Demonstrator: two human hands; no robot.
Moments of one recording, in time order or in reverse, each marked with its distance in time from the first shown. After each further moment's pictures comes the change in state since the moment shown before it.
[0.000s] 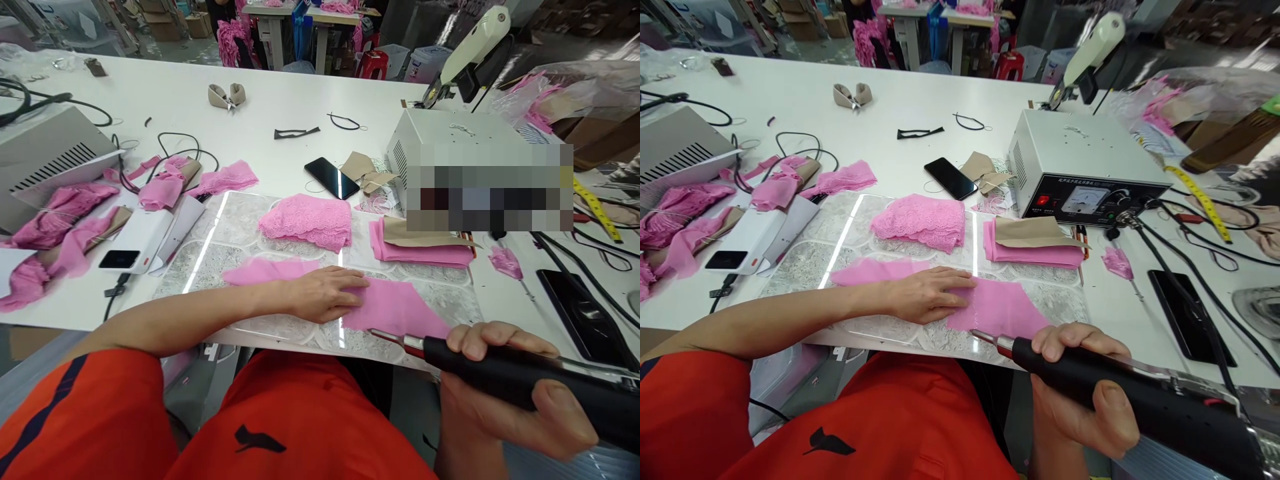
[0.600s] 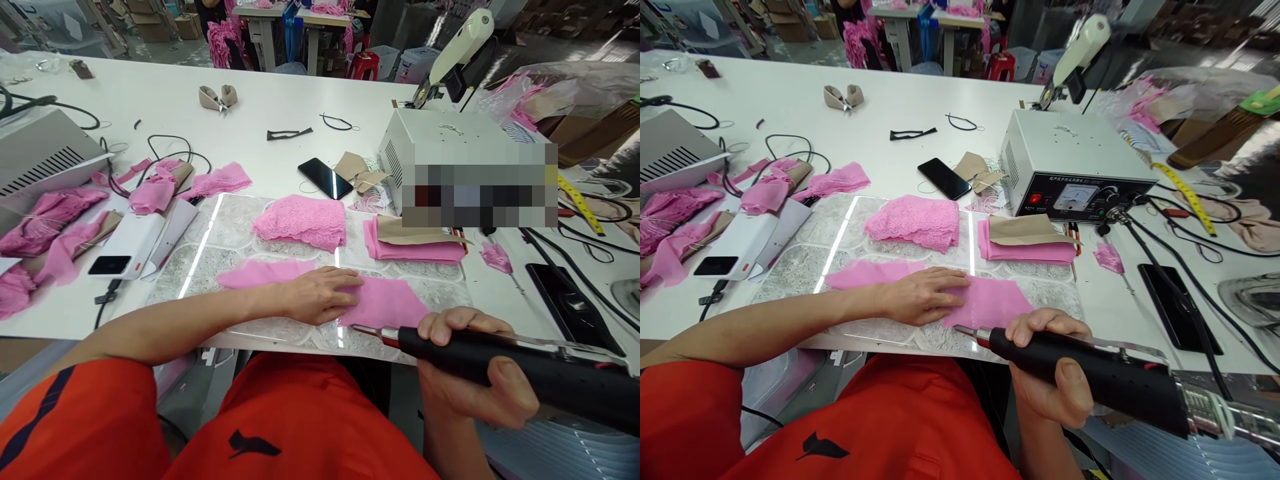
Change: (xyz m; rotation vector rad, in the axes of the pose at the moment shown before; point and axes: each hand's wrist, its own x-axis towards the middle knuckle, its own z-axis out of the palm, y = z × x) left_hand -0.003 0.000 0.003 0.006 0.041 0.015; right_hand -0.005 0.008 0.018 0.084 -0.093 0.023
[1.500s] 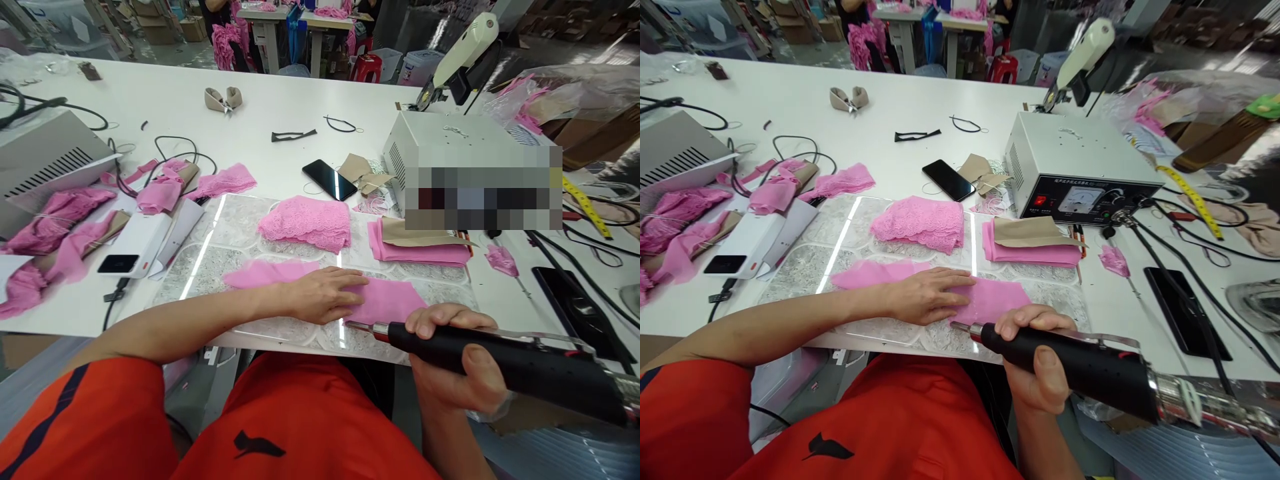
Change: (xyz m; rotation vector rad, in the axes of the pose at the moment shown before) left_hand 0.001 0.001 -0.006 -0.023 0.058 0.003; right_hand -0.006 0.009 0.012 0.009 -0.054 0.014
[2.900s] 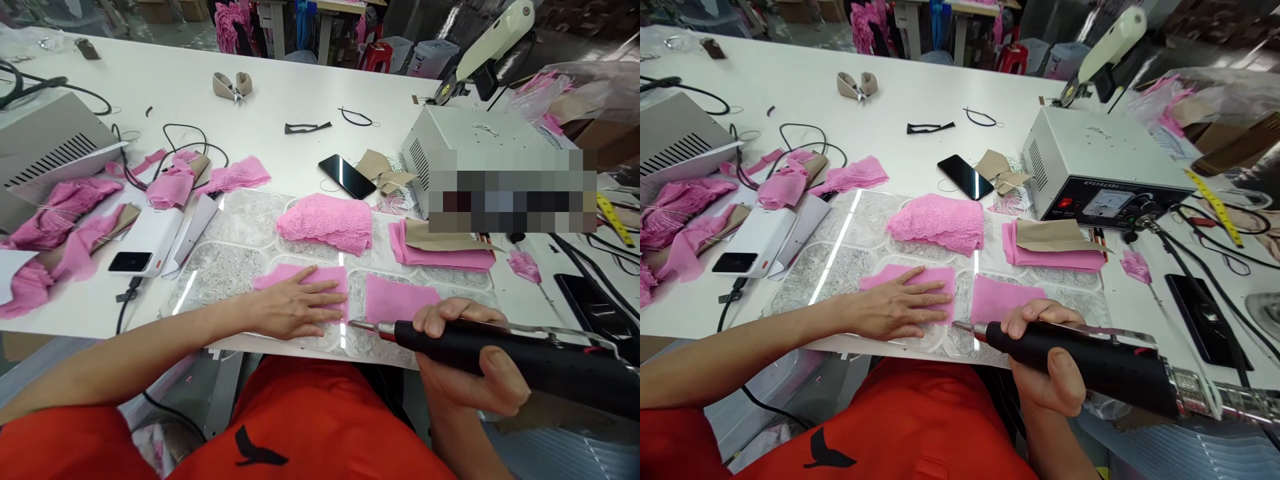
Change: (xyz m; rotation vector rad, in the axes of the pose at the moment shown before) left_hand -0.080 0.007 -0.040 -0.089 -0.332 -0.135; right_hand -0.001 0.010 0.031 -0.019 -0.037 0.079
